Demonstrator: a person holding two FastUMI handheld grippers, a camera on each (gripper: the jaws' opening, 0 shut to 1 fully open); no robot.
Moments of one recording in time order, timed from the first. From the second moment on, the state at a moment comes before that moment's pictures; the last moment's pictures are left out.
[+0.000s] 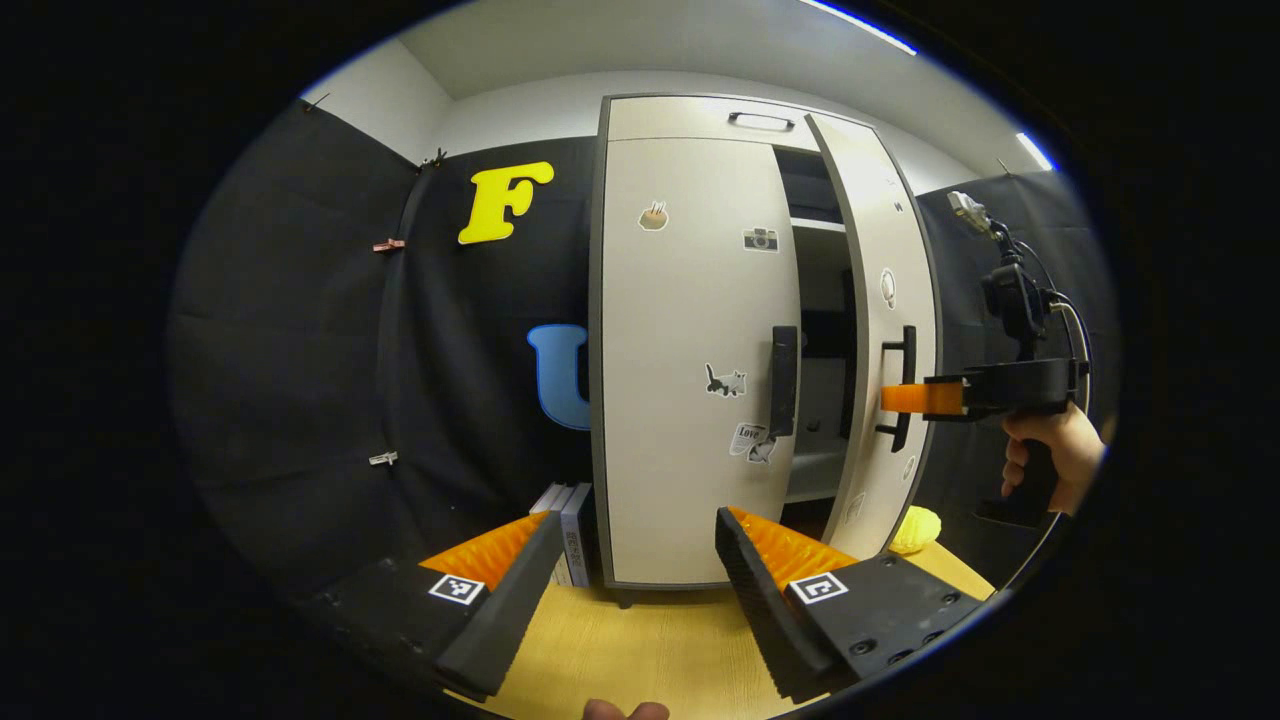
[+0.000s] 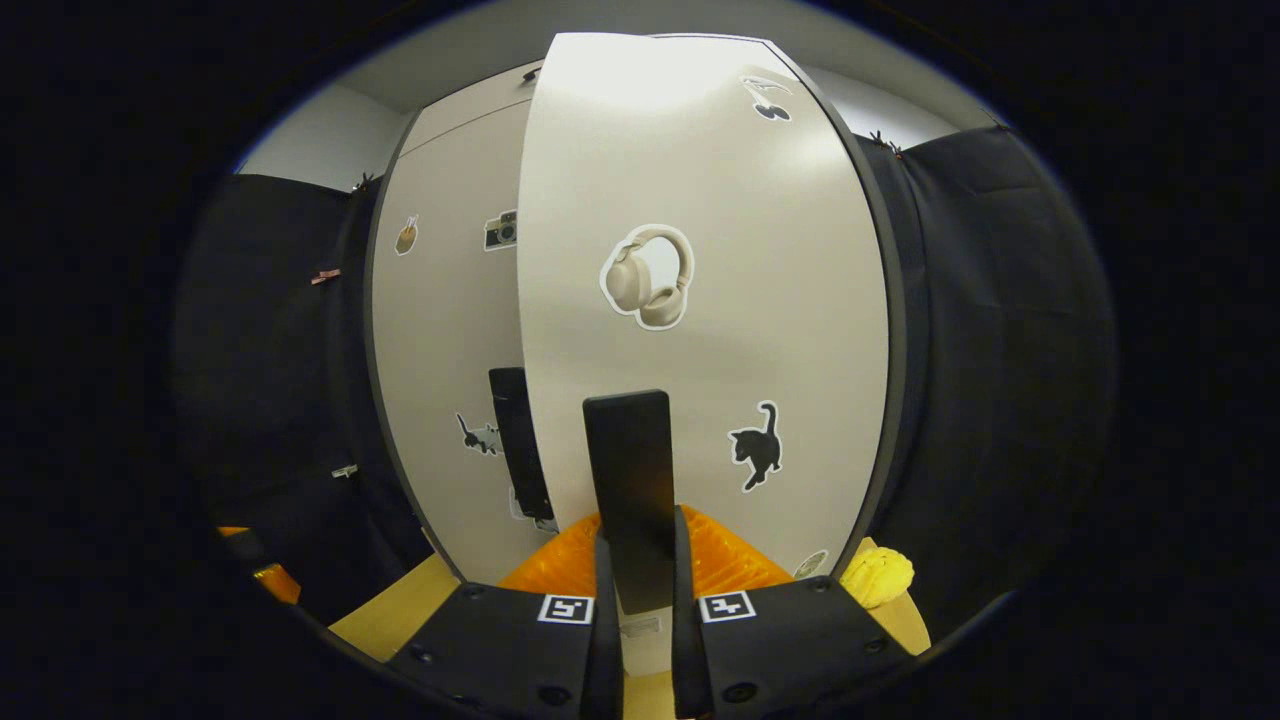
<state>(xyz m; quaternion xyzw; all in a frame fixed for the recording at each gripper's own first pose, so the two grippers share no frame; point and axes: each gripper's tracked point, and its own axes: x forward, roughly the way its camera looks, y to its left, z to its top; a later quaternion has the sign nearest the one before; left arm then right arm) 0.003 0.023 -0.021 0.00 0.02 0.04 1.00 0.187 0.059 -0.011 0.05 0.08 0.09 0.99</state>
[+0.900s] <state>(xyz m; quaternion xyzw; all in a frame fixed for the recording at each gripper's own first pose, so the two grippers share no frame) -0.007 -0.049 -0.012 0.00 0.02 0.04 1.00 0.134 -0.020 -0.011 0.06 0.09 0.11 0.99</state>
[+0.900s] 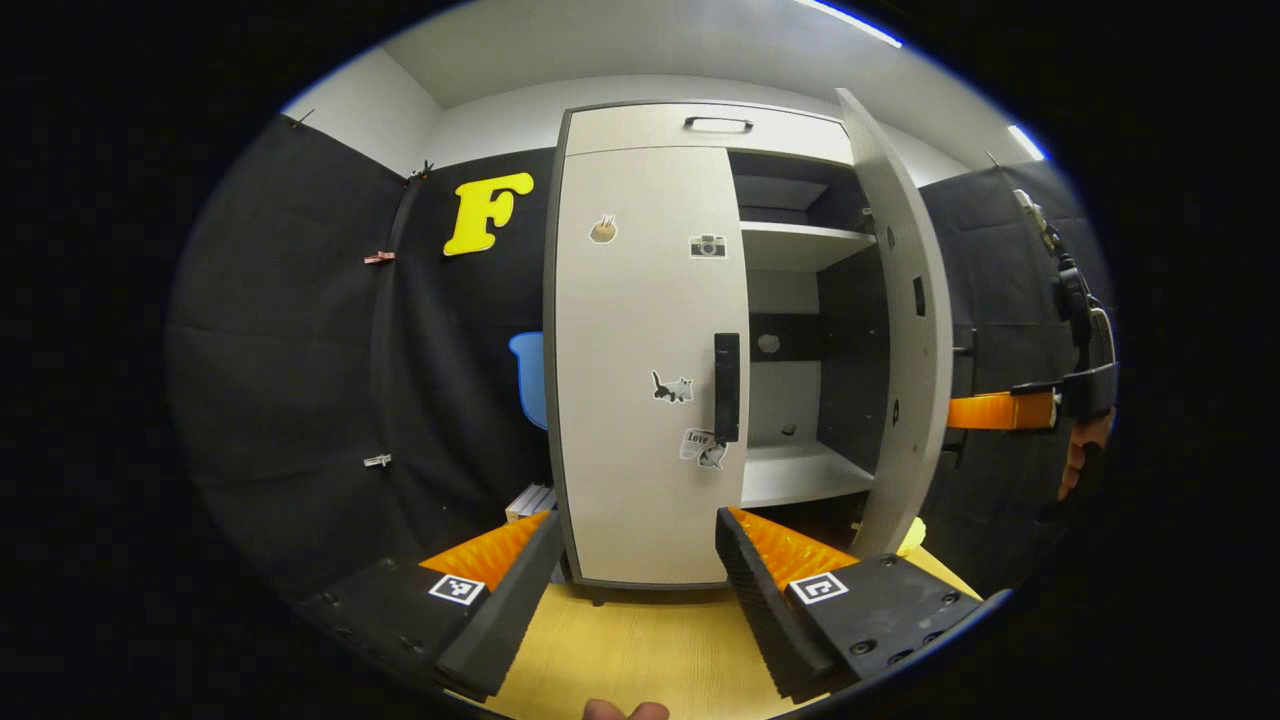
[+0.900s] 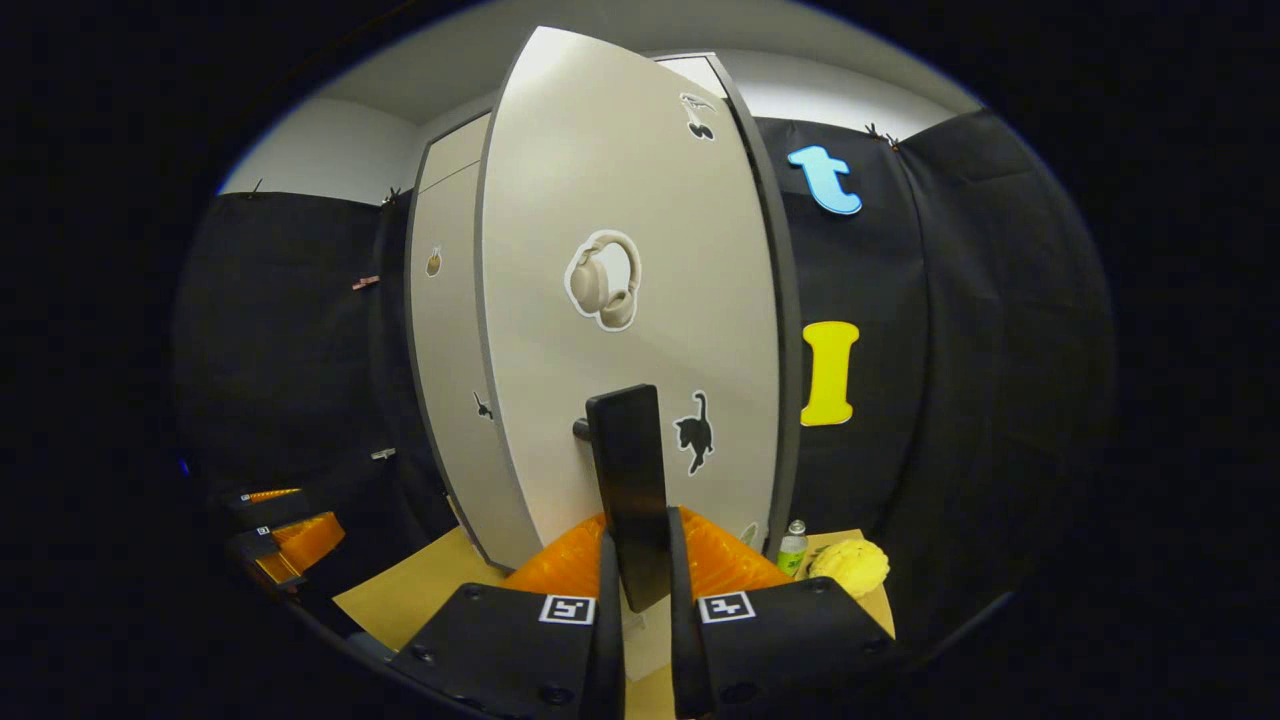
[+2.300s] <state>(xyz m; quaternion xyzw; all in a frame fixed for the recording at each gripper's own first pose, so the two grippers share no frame) 0.067 -0.106 0.023 0.01 0.00 -0.01 1.00 0.088 -0.139 0.015 0.03 0.04 -0.05 1.00</state>
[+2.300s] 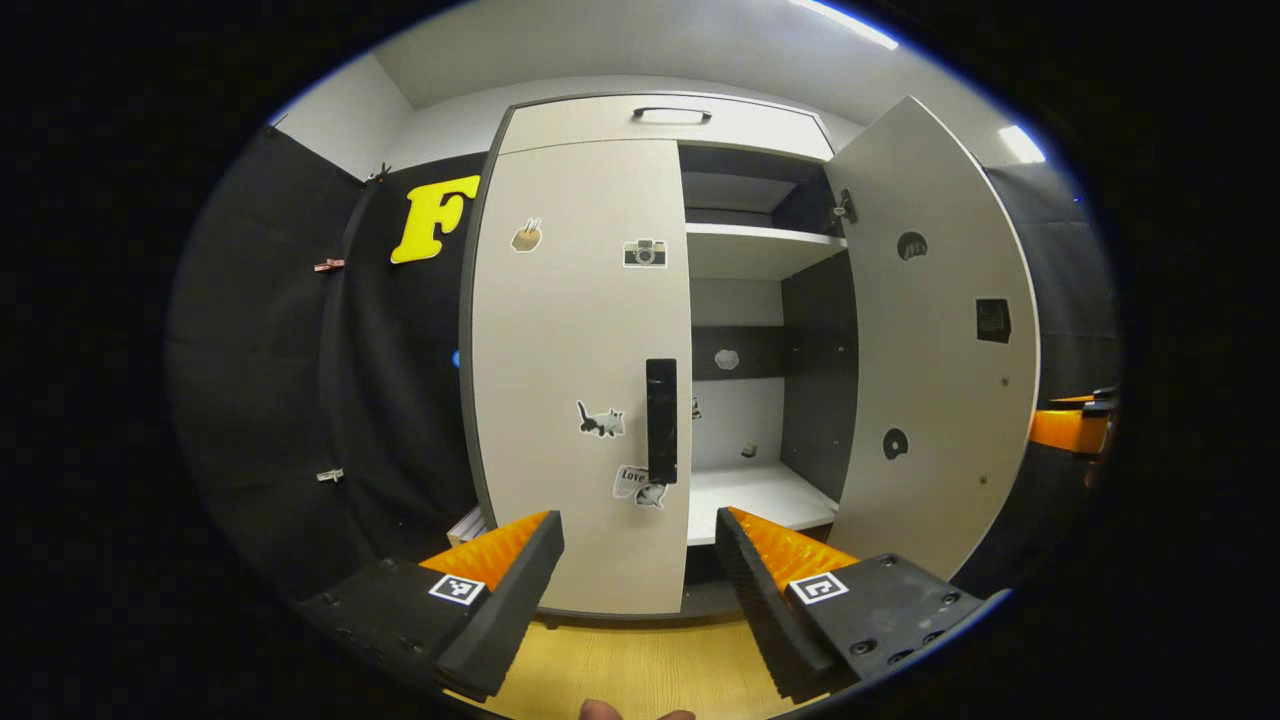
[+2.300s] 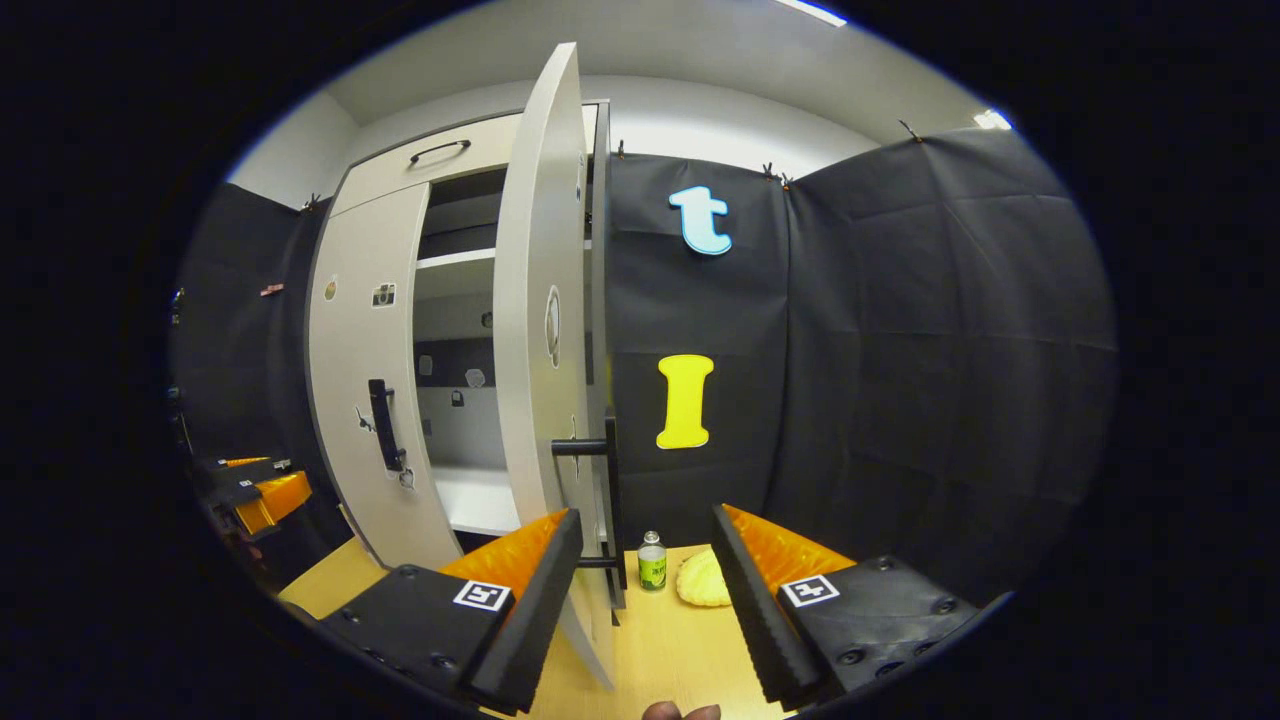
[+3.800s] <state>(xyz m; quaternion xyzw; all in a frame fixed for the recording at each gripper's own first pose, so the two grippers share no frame) 0.257 -0.121 0.034 0.01 0.01 0.01 1.00 0.064 -0.172 0.019 0.04 0.03 -0.09 0.99</state>
